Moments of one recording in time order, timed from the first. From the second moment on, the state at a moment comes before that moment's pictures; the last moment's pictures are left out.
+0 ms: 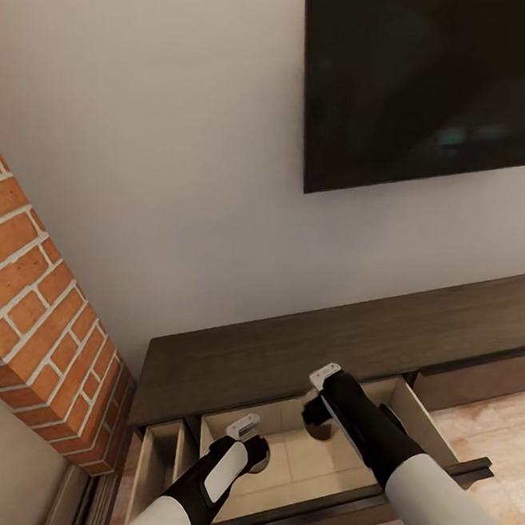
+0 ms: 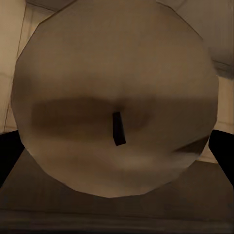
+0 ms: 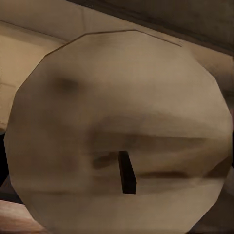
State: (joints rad) left arm -0.65 -0.12 -0.68 -0.50 1.13 0.27 0.49; right arm -0.63 0.14 0.25 -0.94 0.24 1.00 0.12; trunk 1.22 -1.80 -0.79
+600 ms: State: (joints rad) left arm -0.65 -0.12 -0.68 -0.49 1.13 0.27 0.49; right arm -0.63 0.16 0.26 -0.67 0.24 0.72 0.10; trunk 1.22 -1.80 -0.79
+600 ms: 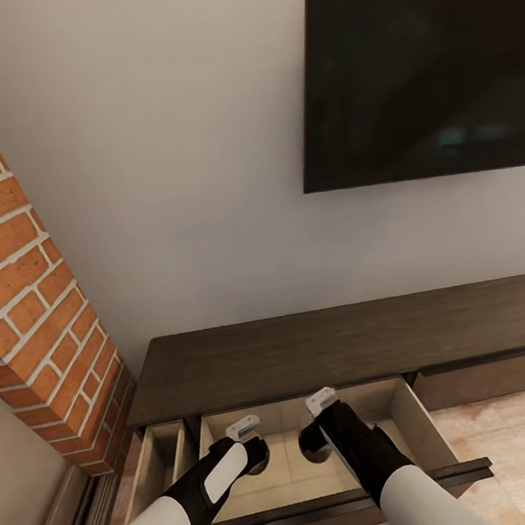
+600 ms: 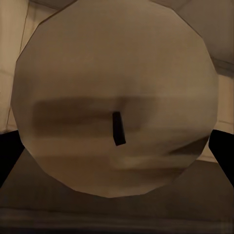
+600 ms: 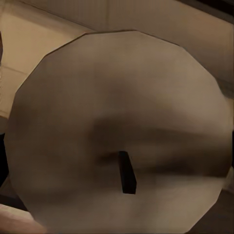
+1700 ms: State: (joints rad) left arm -0.66 -0.15 -0.68 -0.51 1.14 0.38 0.54; right arm -0.71 0.17 0.25 -0.40 0.18 0.65 -0.04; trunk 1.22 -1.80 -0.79
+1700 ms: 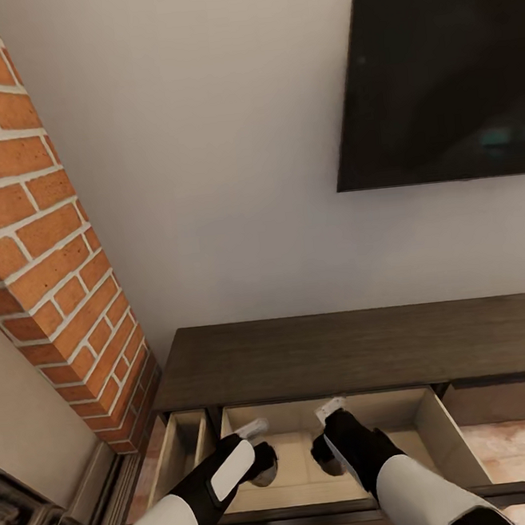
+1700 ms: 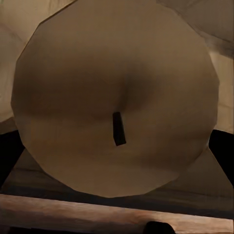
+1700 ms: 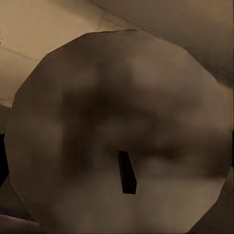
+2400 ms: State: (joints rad) left arm -0.66 -0.14 -0.68 -0.66 1.14 0.41 0.64; right arm -0.72 0.16 0.25 -0.34 0.00 0.64 -0.08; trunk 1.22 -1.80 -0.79
